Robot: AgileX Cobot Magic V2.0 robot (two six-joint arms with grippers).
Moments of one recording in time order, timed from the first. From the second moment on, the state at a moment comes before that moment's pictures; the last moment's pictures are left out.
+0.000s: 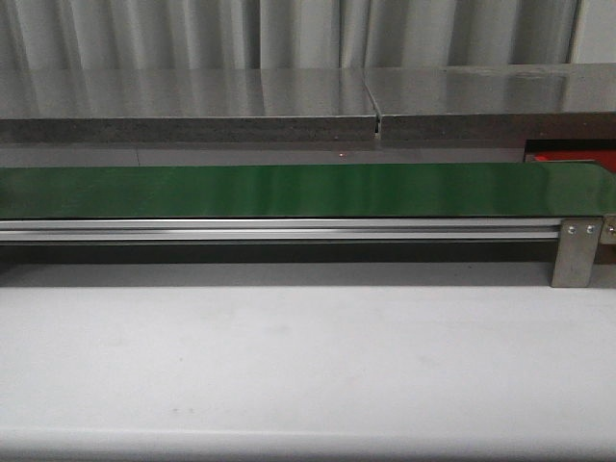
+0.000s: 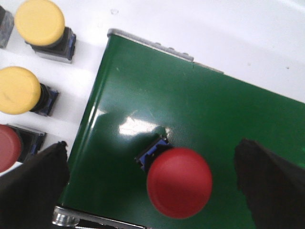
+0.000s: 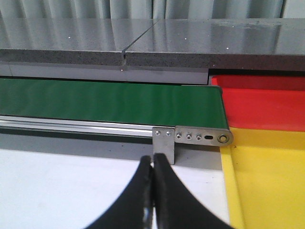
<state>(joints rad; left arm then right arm) 0.24 1.92 -1.73 -0.17 0.99 0.09 0.10 -0.01 0.03 0.08 0.13 0.00</state>
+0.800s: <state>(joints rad) 0.56 1.78 -1.54 -0.13 0.98 0.12 0.10 -0.01 0.03 0.08 0.13 0.00</state>
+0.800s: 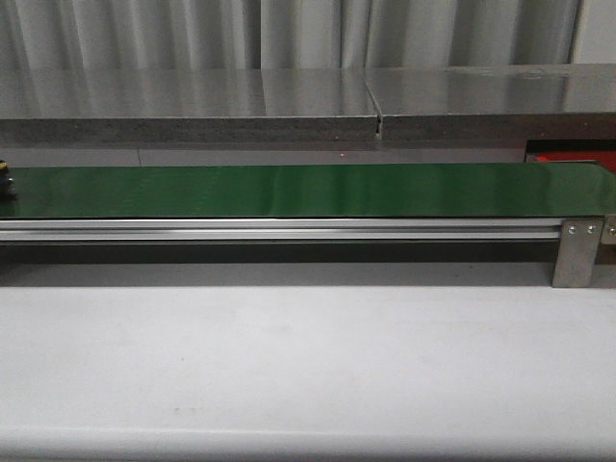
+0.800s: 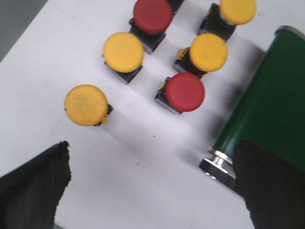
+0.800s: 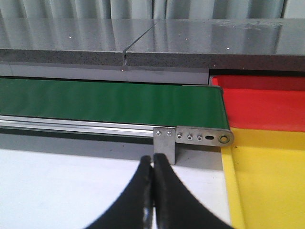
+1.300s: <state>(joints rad) 0.62 1.89 -1.48 -0.13 0.88 0.16 0.10 -0.01 0.03 0.08 0.13 0.00</state>
